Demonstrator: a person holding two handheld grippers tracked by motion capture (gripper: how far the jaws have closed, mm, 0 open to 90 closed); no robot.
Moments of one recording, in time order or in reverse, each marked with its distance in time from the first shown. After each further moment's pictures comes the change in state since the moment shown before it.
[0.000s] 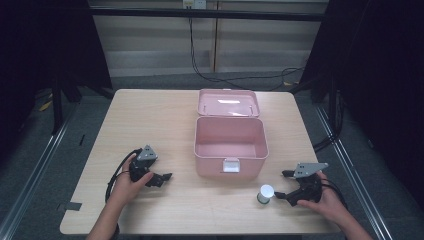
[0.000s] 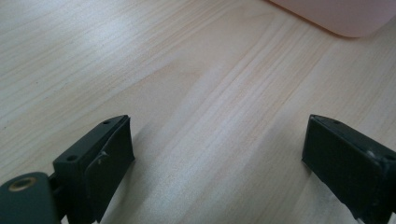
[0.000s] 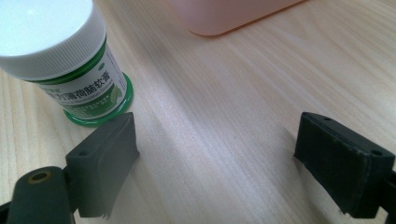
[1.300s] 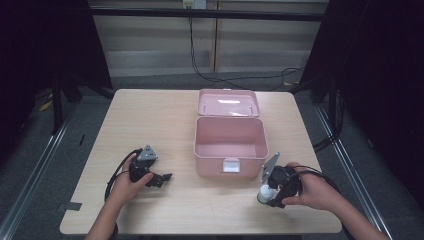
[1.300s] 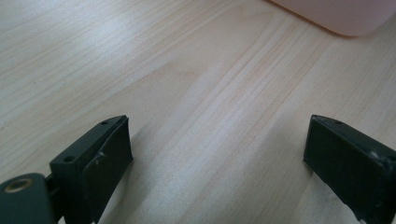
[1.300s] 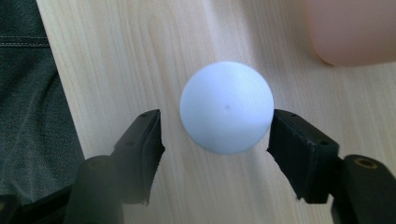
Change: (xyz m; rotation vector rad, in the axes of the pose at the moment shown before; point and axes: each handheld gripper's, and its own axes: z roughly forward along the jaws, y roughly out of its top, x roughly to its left) left arm 0.000 0.000 0.000 0.001 -0.001 0.001; right arm 0.059 0.110 0.008 0.601 0.147 -0.257
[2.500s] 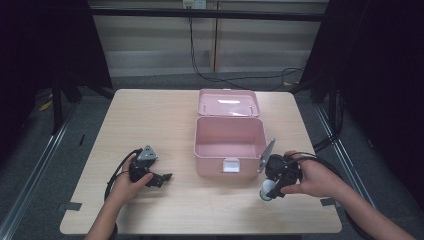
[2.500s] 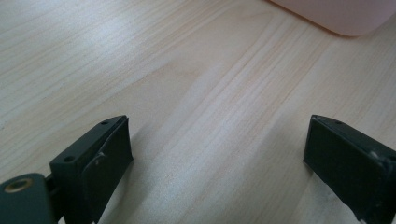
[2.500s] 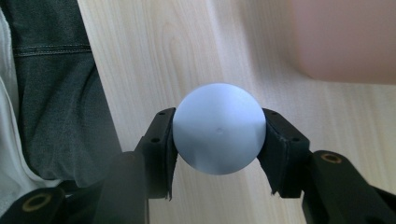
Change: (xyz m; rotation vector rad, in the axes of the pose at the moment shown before) left arm 0.000 0.000 0.000 0.000 0.000 0.000; right arm -0.005 0.026 -0.042 0.057 0.056 -0.004
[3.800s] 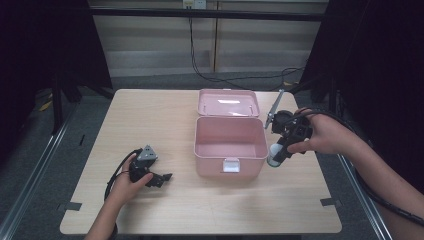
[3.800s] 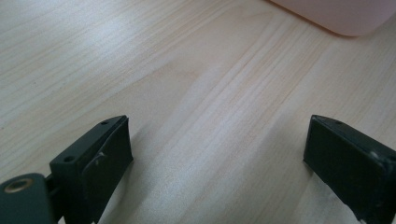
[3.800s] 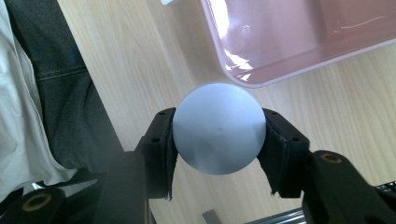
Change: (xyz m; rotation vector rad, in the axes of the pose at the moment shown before) left arm 0.000 0.000 0.000 -0.001 0.001 0.002; right arm -0.043 0.028 -0.097 0.032 -0.046 0.101
